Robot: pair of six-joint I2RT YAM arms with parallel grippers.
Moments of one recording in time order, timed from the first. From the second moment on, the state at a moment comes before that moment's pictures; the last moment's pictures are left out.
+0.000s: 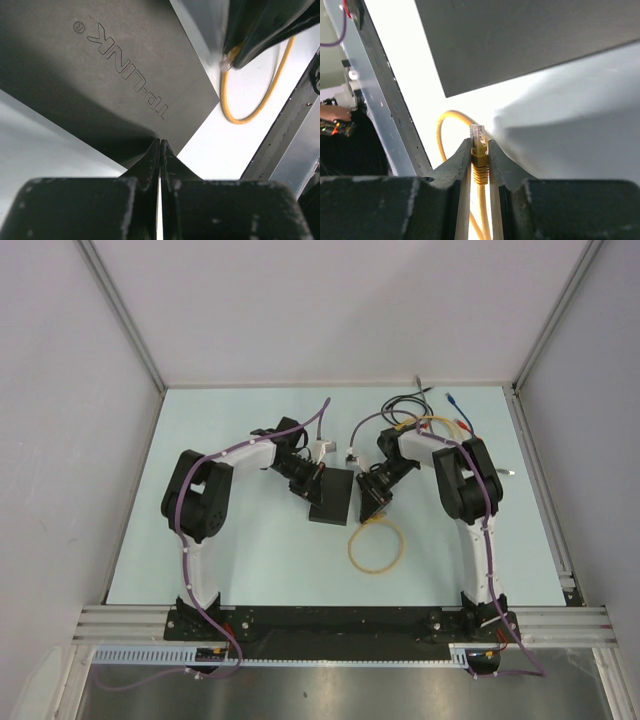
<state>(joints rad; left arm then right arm) -0.44 2.02 1.39 -0.68 0.71 0.16 0.39 2.23 1.55 -1.04 -0.91 -0.51</state>
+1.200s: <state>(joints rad) -0.44 1.94 1.37 -0.65 0.56 0.17 0.03 2.25 2.22 -0.84 -0.48 -0.06</state>
